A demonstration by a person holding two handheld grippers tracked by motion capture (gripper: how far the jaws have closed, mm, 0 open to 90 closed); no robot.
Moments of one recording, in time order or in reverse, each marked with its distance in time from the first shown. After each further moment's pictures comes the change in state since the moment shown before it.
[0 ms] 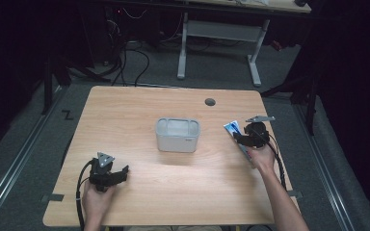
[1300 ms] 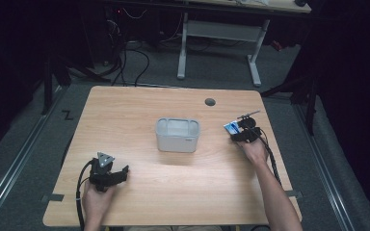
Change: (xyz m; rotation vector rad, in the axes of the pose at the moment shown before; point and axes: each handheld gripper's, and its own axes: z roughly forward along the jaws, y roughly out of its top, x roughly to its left) left arm 0.000 0.000 0.000 0.000 0.000 0.001; right arm -0.012 0.009 0.061 0.273 -0.060 0.074
